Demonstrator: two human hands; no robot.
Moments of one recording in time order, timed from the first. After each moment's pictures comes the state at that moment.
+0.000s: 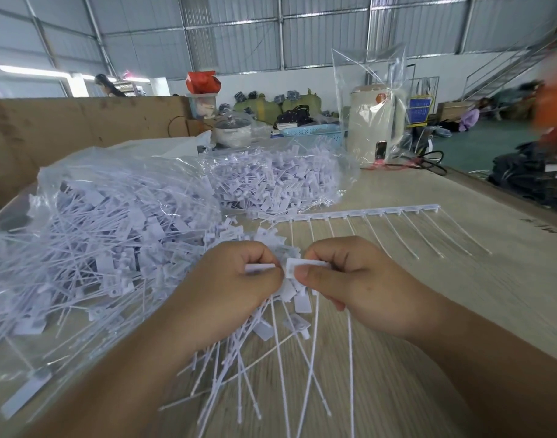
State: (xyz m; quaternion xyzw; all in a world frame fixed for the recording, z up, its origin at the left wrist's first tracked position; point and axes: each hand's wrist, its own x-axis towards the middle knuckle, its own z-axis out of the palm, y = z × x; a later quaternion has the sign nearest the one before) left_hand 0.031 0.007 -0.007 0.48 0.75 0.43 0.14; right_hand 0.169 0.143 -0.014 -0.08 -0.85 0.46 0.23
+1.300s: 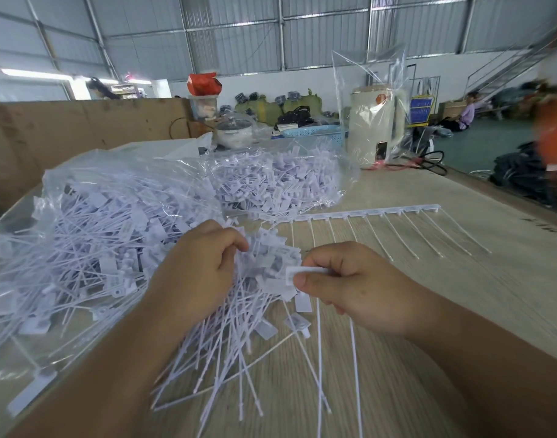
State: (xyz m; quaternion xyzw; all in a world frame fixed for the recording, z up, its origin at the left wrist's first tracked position) left_hand -0.009 0.008 -0.019 0.51 0.79 0.33 -0.12; right_hand 0.171 0.145 -0.017 -0.11 -0.87 0.44 0.19
